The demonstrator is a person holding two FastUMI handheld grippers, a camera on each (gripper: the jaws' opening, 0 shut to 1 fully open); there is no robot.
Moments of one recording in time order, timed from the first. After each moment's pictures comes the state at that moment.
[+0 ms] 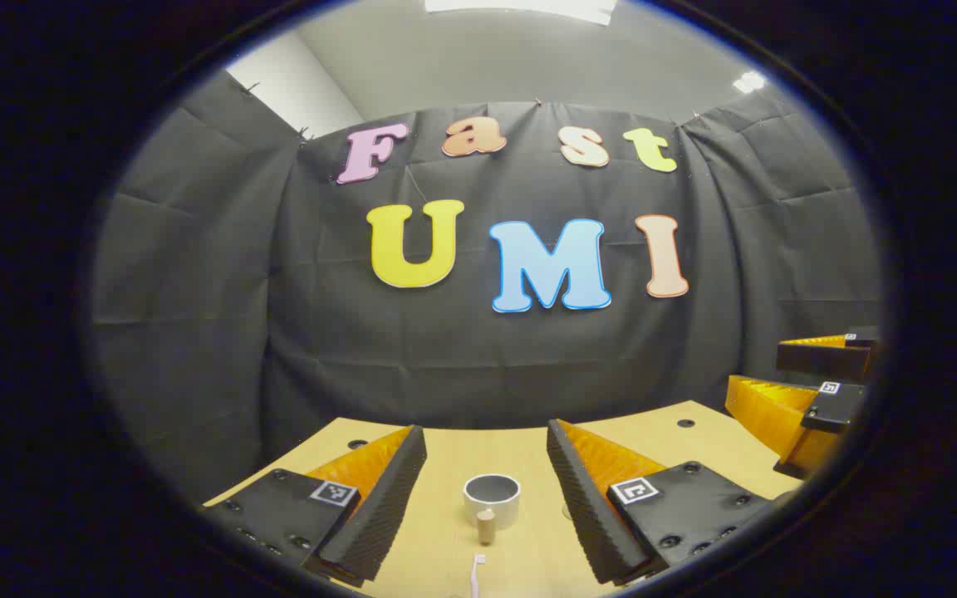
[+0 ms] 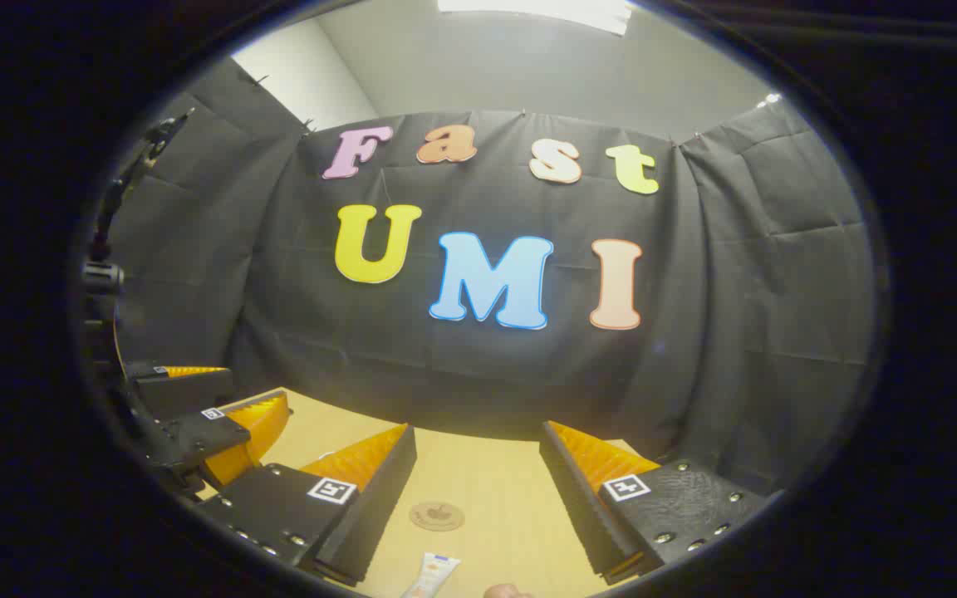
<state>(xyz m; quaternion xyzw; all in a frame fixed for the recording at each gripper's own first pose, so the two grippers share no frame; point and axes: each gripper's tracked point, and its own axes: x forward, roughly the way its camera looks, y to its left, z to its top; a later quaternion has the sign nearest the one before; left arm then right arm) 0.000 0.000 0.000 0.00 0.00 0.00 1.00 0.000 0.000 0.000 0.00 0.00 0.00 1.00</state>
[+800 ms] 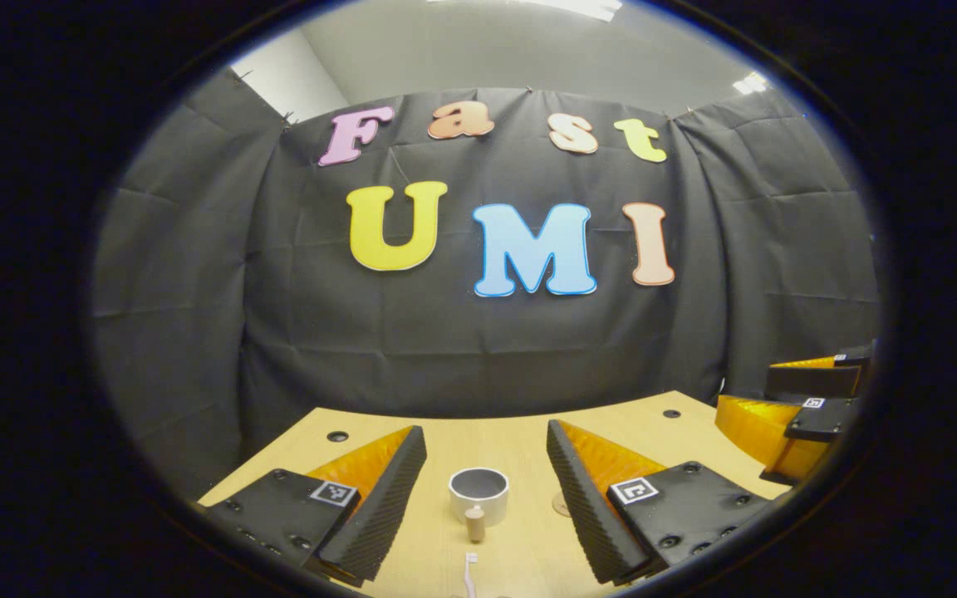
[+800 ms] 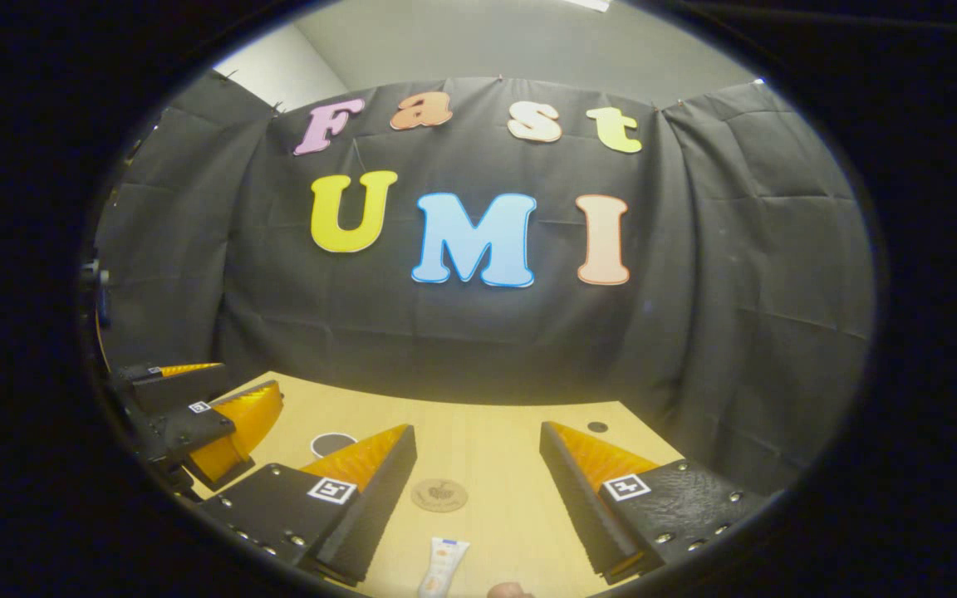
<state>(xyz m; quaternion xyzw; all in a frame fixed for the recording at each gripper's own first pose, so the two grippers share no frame) 0.024 -0.001 -0.018 -0.01 0.03 -0.03 1.00 0.015 0.001 -0.028 0.02 0.07 -0.02 1.00</state>
